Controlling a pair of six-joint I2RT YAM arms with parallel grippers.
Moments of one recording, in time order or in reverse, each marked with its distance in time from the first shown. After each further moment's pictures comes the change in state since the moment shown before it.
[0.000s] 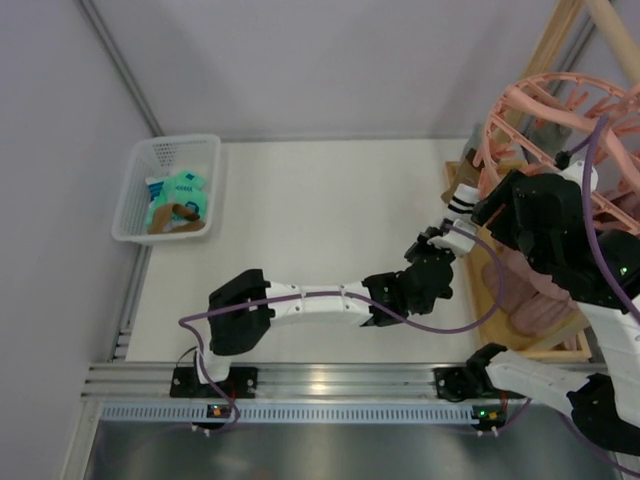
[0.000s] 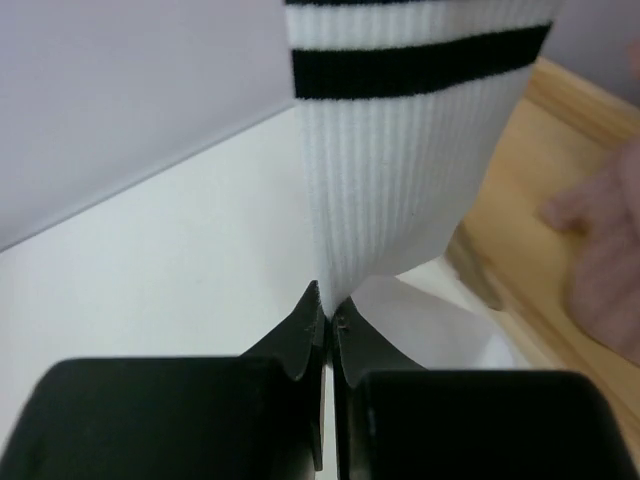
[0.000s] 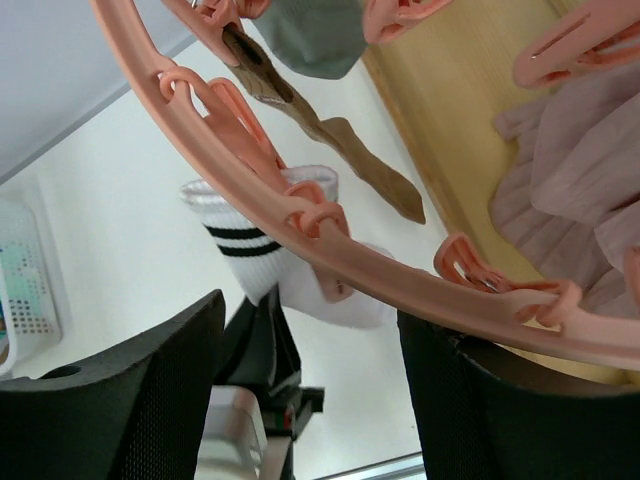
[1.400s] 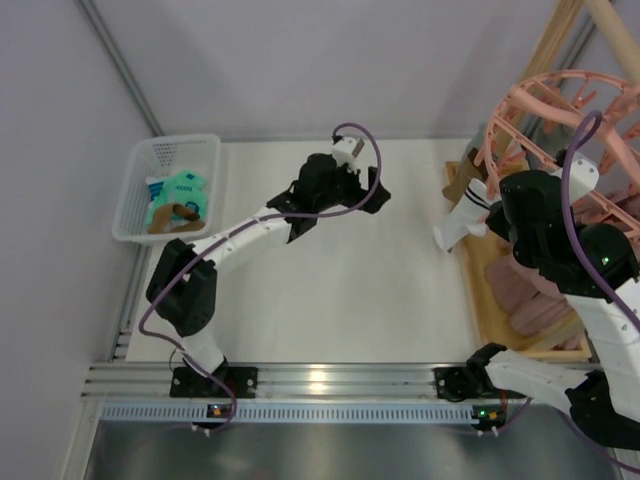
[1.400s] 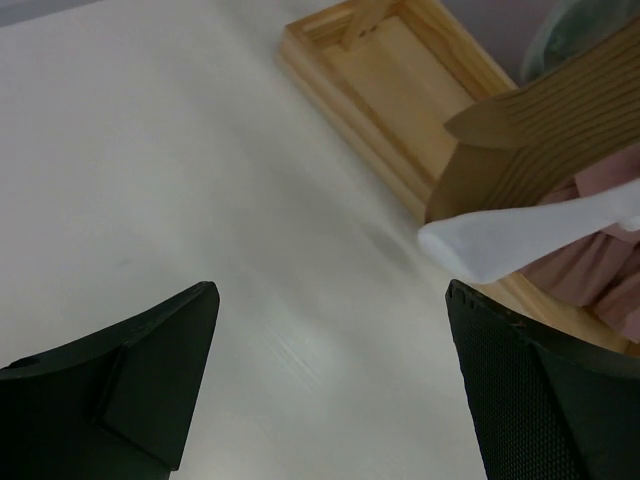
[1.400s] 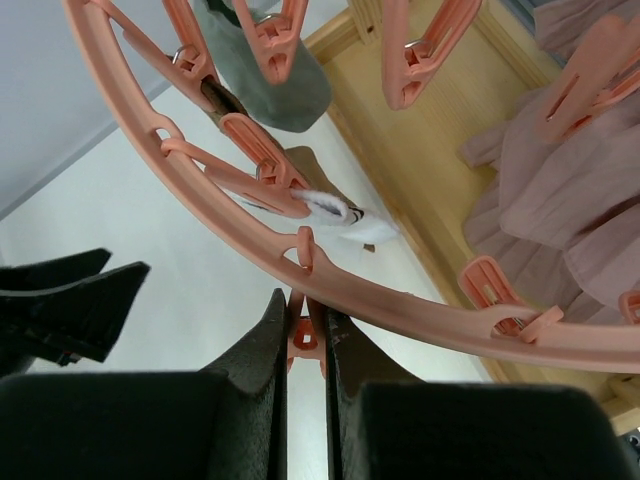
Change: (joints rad) left arm 0.668 -0.243 -0.187 -0.251 1.050 -0.473; right arm 0.000 0.022 -0.039 0.038 0.129 0.032
